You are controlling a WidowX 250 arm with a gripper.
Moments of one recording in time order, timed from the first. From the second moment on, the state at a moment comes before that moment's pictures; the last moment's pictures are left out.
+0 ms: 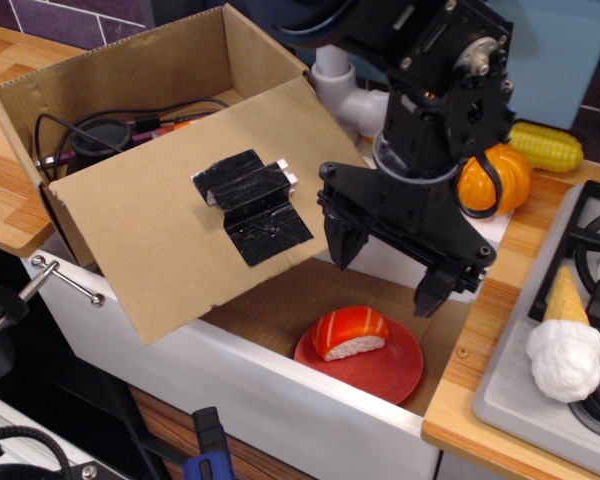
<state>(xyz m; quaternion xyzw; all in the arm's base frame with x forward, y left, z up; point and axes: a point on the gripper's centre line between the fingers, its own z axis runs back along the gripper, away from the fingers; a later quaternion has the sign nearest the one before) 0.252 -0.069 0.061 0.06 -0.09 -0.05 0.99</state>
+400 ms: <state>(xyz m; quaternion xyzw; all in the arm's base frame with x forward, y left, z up) 0.248 -0.068 0.052 0.06 -0.08 -0.05 0.99</state>
